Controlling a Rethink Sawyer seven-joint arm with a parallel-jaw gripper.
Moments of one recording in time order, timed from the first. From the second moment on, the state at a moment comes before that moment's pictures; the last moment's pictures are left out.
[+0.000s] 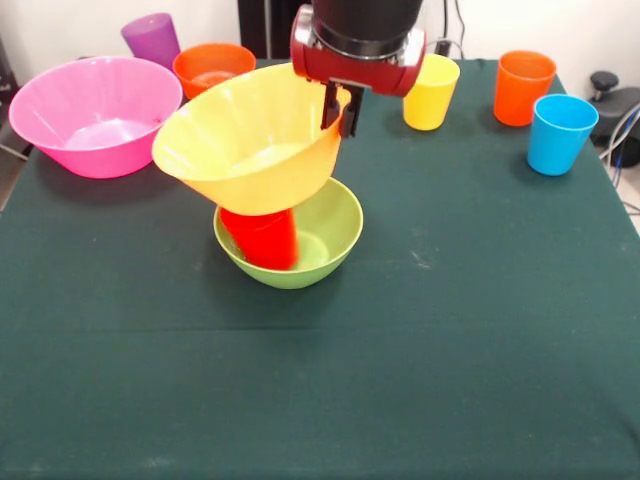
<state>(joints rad) -0.28 -0.55 0.18 1.24 -0.29 1.10 1.94</state>
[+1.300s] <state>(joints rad) -0.17 -0.45 0.06 1.10 -0.29 1.10 1.94</state>
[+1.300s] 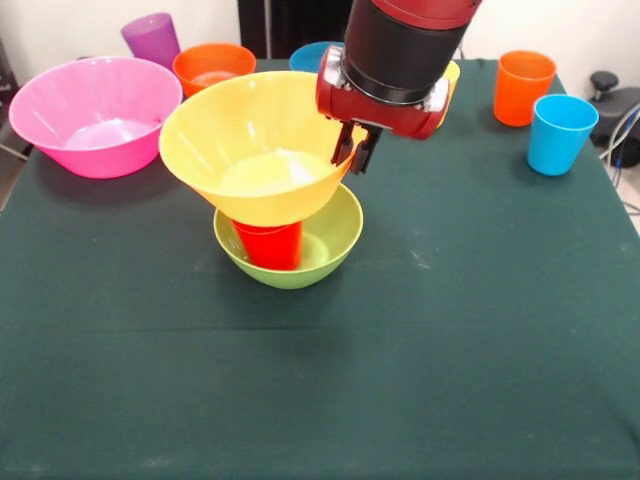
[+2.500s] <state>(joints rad) -0.17 -0.44 0.00 1.10 -0.27 0.93 1.94</state>
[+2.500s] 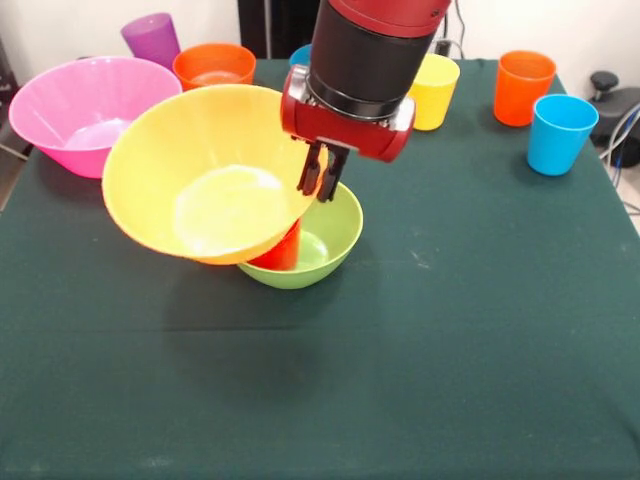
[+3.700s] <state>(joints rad) -0.18 -0.39 -0.04 1.06 -0.24 0.80 1.94</state>
